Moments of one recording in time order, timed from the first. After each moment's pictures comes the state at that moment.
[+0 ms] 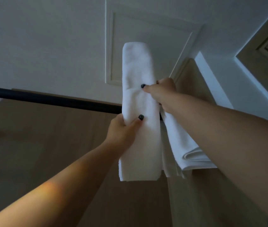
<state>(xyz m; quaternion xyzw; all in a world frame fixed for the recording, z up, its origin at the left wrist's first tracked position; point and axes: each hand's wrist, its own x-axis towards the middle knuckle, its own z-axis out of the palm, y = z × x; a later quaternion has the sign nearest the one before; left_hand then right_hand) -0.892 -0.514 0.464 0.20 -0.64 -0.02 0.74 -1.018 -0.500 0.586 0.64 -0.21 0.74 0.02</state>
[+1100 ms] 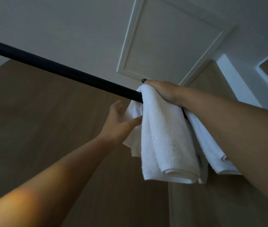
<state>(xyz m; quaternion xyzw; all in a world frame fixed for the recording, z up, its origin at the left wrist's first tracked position) -0.835 -0.571 0.468 0.17 -0.66 0.01 0.74 -0.988 -0.507 0.579 0.78 -0.35 0.50 0.14</state>
